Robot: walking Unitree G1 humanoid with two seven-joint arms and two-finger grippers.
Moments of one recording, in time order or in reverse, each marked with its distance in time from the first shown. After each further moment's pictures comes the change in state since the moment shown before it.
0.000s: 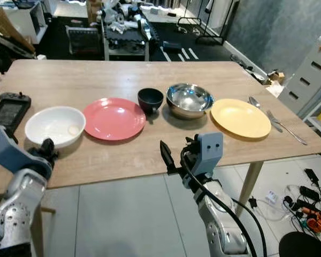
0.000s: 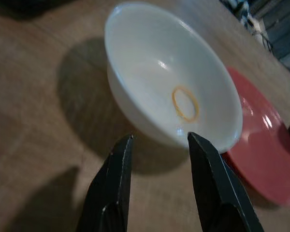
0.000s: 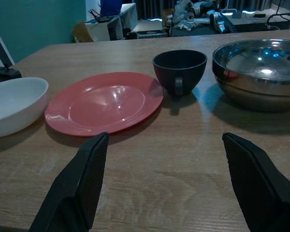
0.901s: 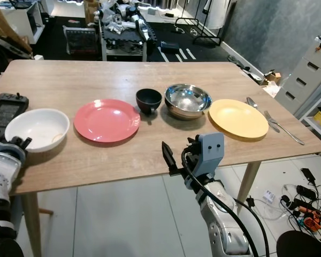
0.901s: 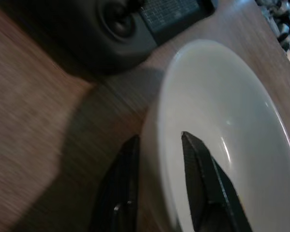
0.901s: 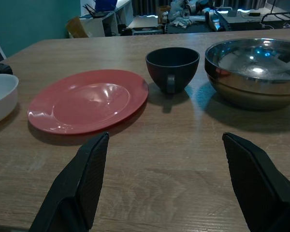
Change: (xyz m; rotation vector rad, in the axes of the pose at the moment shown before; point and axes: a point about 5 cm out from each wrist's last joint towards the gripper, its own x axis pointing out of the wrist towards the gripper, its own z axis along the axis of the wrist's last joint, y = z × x) left arm 0.073 0.047 0.041 -0.180 -0.015 0.177; right arm -0.002 -0.003 0.000 -0.018 0.011 -0.003
